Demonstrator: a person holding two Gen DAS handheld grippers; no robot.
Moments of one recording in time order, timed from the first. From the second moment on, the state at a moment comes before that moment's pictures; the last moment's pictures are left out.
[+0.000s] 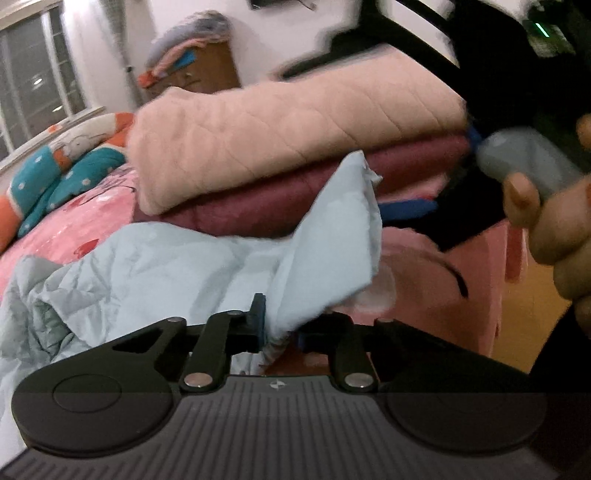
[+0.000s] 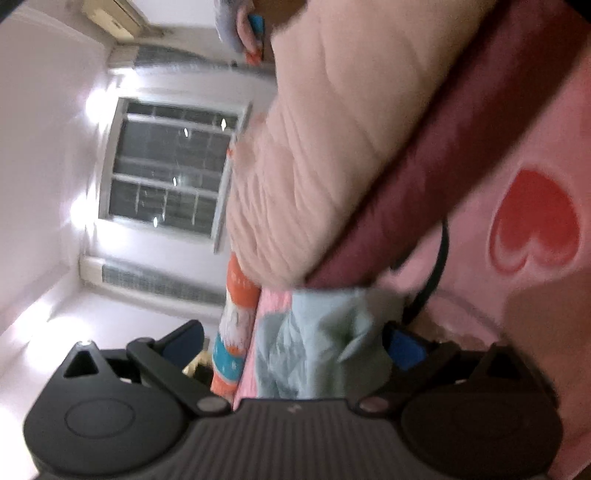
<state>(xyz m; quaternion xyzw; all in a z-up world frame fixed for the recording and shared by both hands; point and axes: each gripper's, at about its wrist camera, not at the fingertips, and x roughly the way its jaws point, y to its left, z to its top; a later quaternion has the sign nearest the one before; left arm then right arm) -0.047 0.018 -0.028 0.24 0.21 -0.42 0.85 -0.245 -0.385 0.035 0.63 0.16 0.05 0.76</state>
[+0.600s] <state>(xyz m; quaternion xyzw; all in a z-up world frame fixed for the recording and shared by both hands) 0.066 0.088 0.109 -0.03 0.18 -0.35 0.92 -0.226 -0.376 0.031 0.59 0.20 0.02 0.78</state>
